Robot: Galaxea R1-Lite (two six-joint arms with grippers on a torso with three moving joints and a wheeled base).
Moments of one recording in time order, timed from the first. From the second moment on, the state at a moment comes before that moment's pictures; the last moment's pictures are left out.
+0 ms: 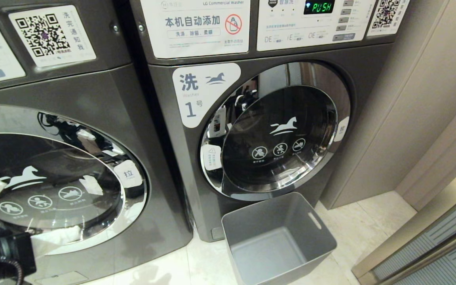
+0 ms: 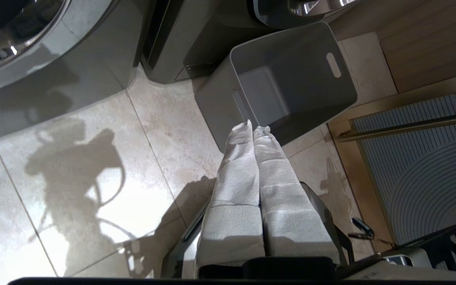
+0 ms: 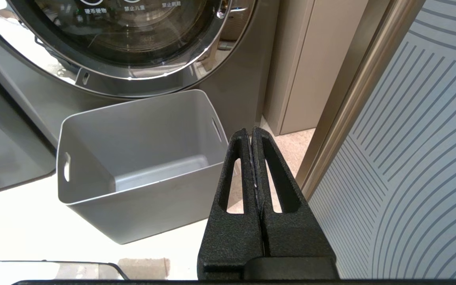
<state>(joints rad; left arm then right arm) 0.25 1.11 -0.47 -0.09 -0.63 -0.09 0.00 0.00 0.00 0.00 -0.01 -0.01</state>
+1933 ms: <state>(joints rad) 0.24 1.81 -0.32 -1.15 -0.63 -0.14 0.00 0.00 0.00 0.00 -0.01 -0.01</state>
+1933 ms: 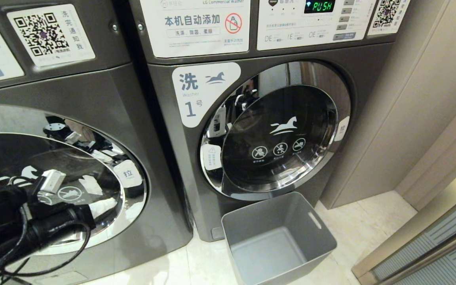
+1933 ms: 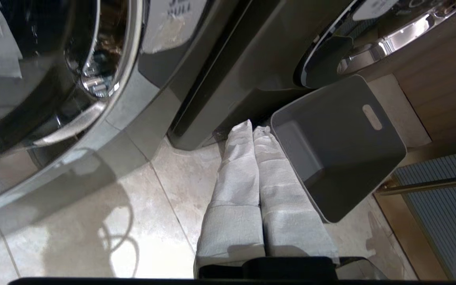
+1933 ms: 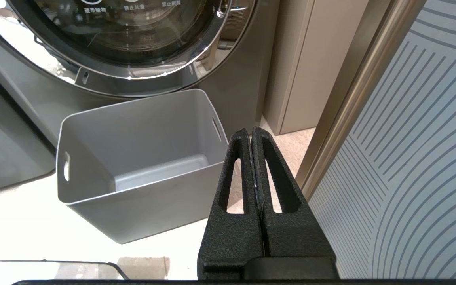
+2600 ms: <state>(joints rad) 0.24 1.92 -0.29 -1.35 -0.63 -0.14 0.00 0.00 0.00 0.00 -0.01 -0.01</state>
